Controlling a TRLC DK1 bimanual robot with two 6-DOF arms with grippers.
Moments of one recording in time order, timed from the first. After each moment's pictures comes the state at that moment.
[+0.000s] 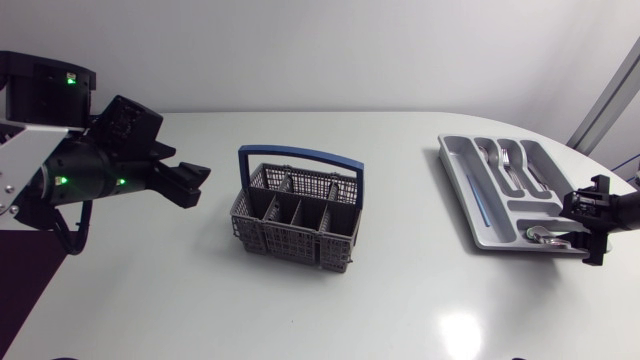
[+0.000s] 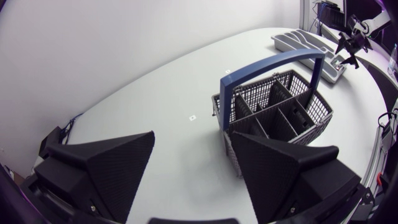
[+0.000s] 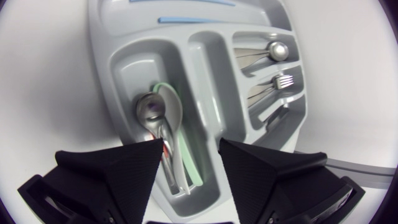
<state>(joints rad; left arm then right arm) -0.26 1.15 0.81 -0.28 0.03 0.32 -0.64 1.84 1.04 -0.27 -0.24 -1.77</state>
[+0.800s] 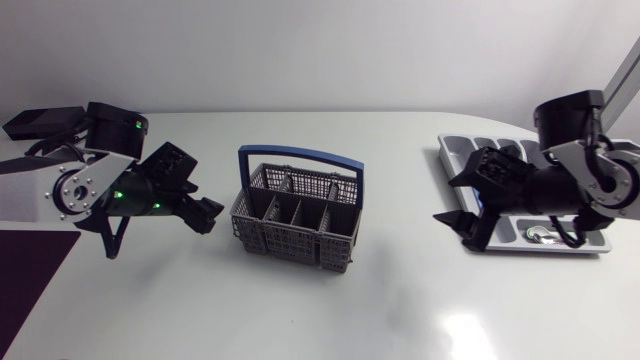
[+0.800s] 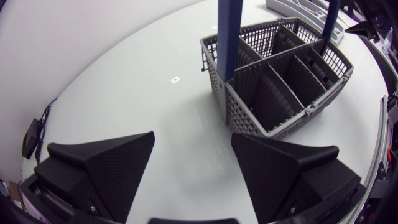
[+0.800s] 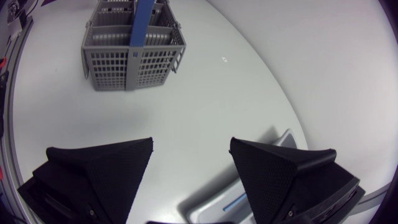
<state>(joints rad) -0.19 1.44 0.78 -0.18 0.14 0.44 0.08 1.31 0.77 -0.32 -0.30 -0.92</state>
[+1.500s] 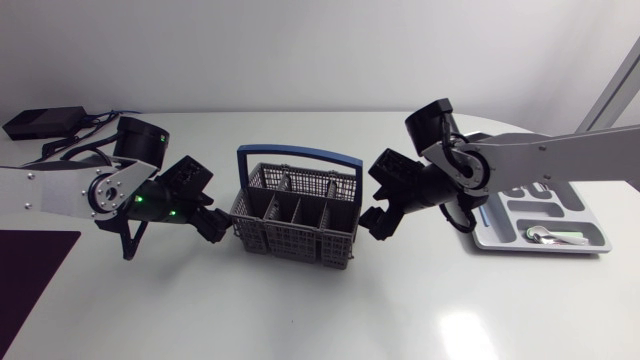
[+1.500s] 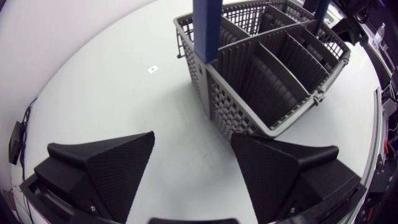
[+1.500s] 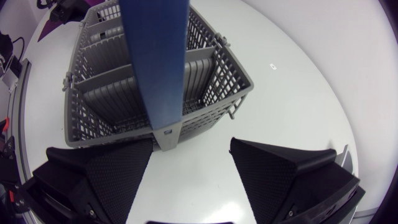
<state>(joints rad) -0.19 1.58 0.80 -0.15 0.22 0.47 0.39 1.71 0.98 -0.24 -0.24 -0.53</state>
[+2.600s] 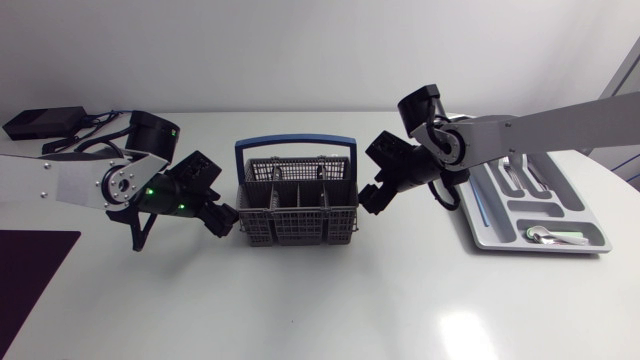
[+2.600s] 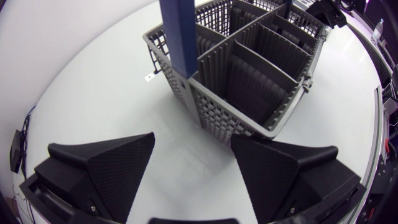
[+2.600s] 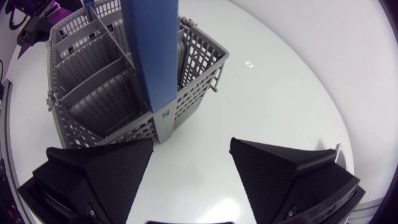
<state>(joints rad) -0.22 1.63 0.85 -0.15 0.21 0.47 0.35 1.86 1.16 -0.24 -0.19 -0.49</state>
